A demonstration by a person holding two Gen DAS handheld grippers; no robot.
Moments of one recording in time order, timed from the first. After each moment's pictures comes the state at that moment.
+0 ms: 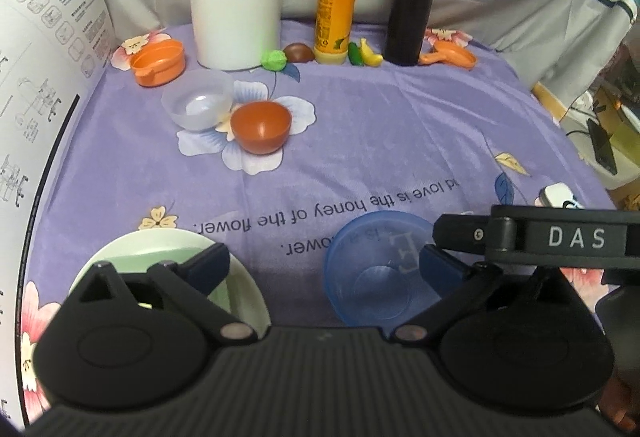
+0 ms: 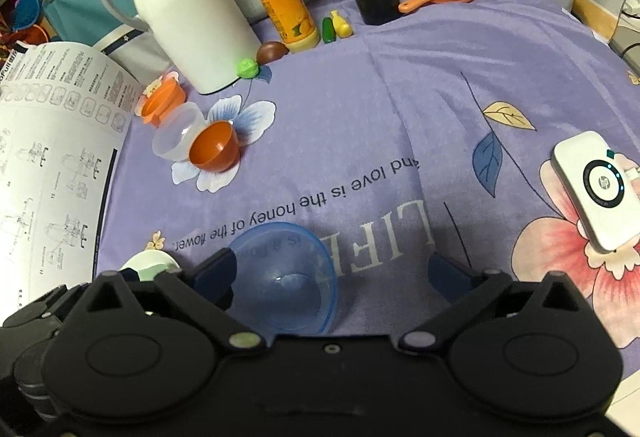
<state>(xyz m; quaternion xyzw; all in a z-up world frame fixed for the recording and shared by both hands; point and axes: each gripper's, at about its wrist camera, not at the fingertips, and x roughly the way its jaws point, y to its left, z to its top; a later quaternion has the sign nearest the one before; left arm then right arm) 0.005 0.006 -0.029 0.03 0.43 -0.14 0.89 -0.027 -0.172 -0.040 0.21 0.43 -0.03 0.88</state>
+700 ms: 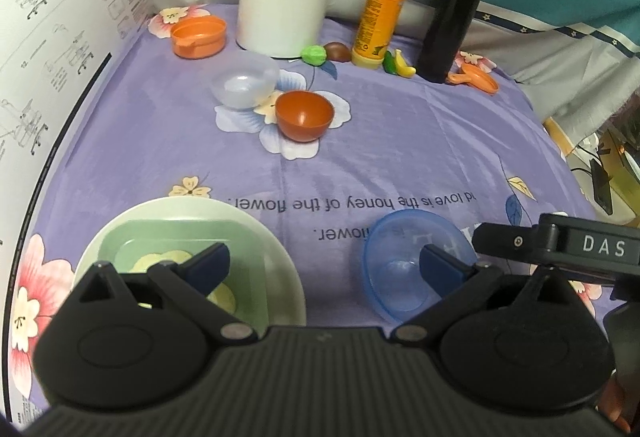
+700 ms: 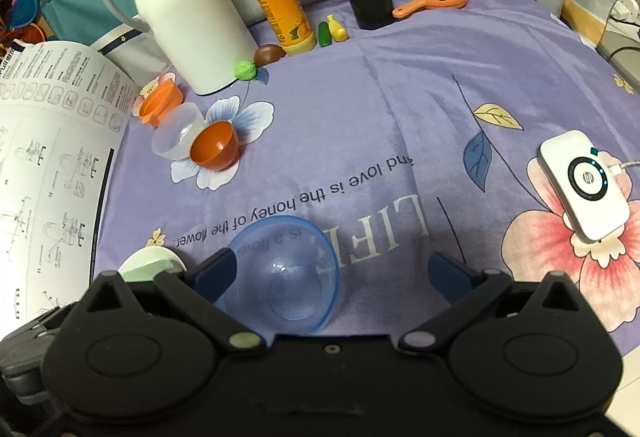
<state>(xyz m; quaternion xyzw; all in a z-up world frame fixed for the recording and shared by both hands) 0.000 0.050 -0.033 -0.04 0.44 -0.12 0.89 -0.036 -0.164 -0.032 0.20 0.43 -0.05 0.88</state>
